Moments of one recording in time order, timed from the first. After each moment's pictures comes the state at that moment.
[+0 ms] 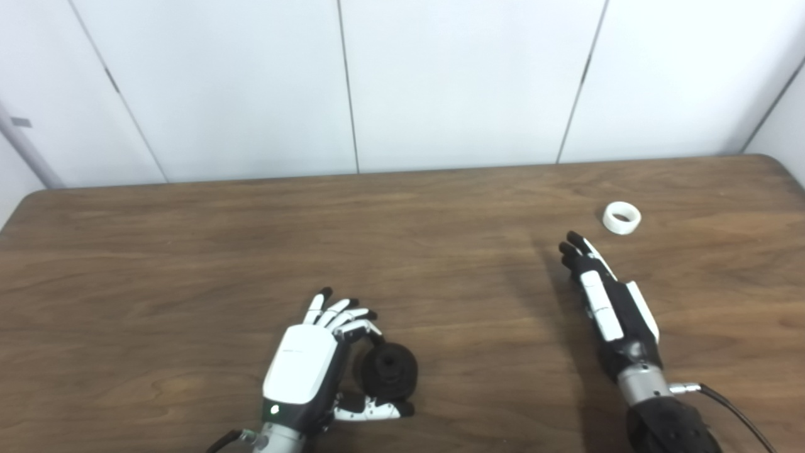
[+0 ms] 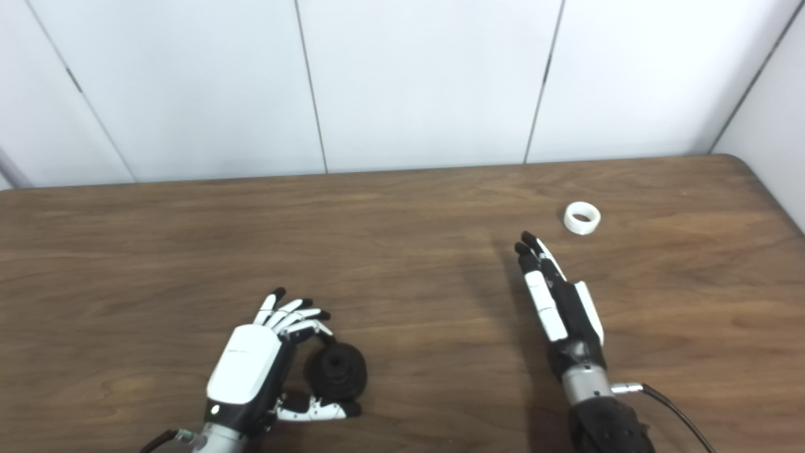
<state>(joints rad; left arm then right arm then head) 0.10 0.19 -0.37 -0.18 0.97 -0.05 0.16 0.05 -0.09 -0.06 -0.26 -0.01 0.21 0.00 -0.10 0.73</state>
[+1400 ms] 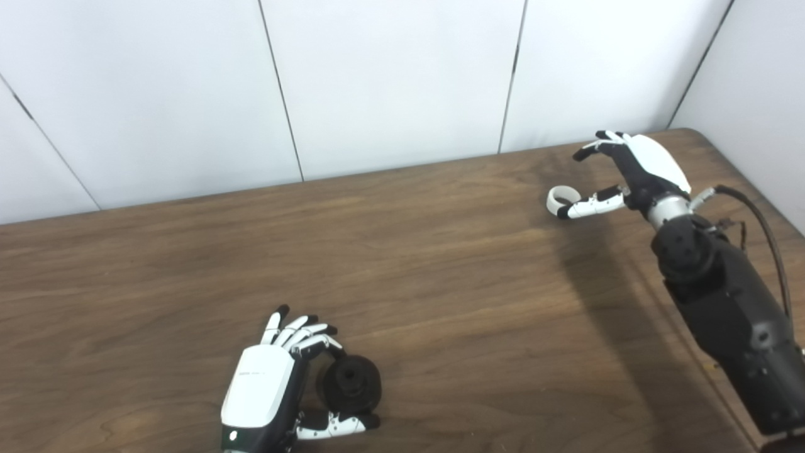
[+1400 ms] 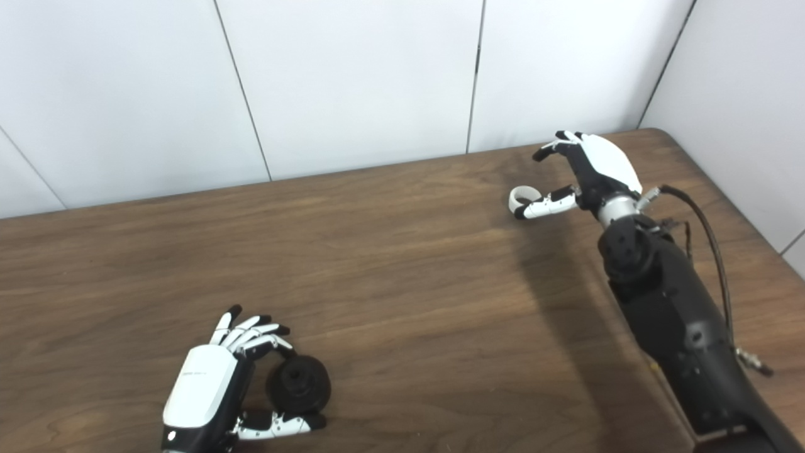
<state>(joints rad) 0.11 0.21 -0.35 -0.19 0.93 -0.08 0.13 -0.43 -0.58 0.09 0.16 -0.60 0.37 0.12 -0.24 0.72</state>
